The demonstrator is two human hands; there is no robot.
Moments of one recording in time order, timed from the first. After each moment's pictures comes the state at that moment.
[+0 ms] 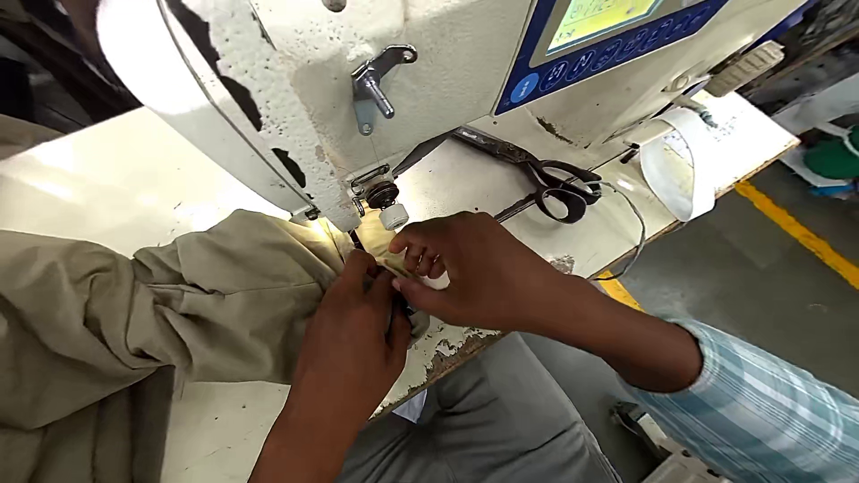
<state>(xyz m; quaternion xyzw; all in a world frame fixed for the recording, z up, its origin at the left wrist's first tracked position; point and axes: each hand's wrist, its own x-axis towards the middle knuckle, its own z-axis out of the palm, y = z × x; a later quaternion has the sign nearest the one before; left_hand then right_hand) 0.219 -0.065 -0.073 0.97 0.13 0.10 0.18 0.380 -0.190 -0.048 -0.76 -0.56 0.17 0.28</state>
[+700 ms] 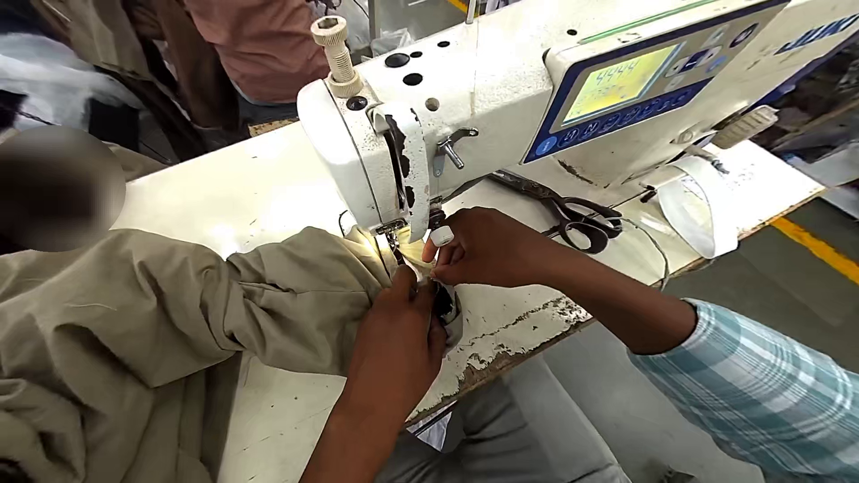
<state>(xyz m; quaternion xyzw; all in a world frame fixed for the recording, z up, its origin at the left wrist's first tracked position) 0.221 -0.067 -0.066 0.97 0.16 0.05 0.17 0.413 -0.152 -0.018 -0.77 -0.51 0.32 0.21</state>
